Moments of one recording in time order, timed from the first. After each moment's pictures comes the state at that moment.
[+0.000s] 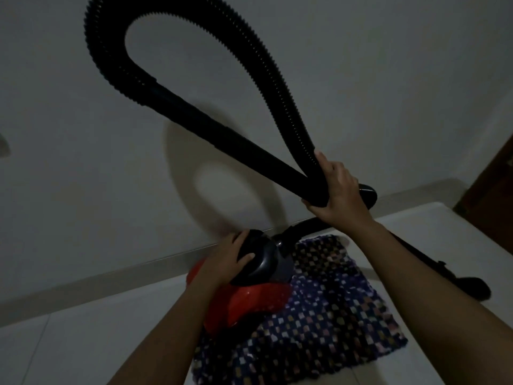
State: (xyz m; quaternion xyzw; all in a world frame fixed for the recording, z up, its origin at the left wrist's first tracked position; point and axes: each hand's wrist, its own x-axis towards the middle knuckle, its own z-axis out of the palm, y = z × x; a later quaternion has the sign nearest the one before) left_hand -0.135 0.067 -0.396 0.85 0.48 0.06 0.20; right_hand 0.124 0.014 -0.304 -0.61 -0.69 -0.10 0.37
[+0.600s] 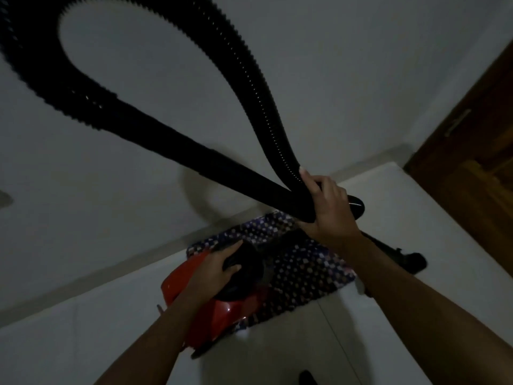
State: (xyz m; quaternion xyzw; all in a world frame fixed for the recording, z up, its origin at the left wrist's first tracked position) left_hand -0.157 0.001 -0.271 0.81 0.45 0.01 0.38; right_hand 0.103 -0.063 -0.190 -0.69 -0.66 0.00 0.30
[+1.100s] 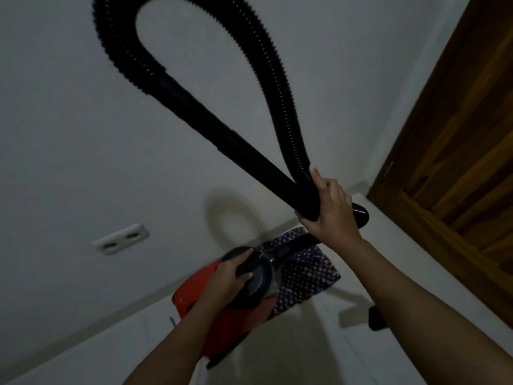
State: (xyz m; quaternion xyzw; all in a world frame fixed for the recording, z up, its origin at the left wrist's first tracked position) left_hand -0.263 -0.094 0.052 0.82 0.43 0.05 0.38; right_hand -0.025 -0.172 0.142 -0.72 -0.59 -0.06 0.36
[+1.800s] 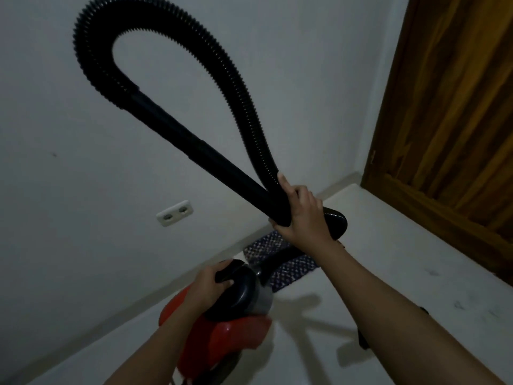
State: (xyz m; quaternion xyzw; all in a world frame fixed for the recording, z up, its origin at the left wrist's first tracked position) left_hand -0.496 -0.265 0.147 0.80 0.44 0.07 0.39; right_hand -0.262 -0.353 0.218 -0.72 -0.57 -0.07 0.39
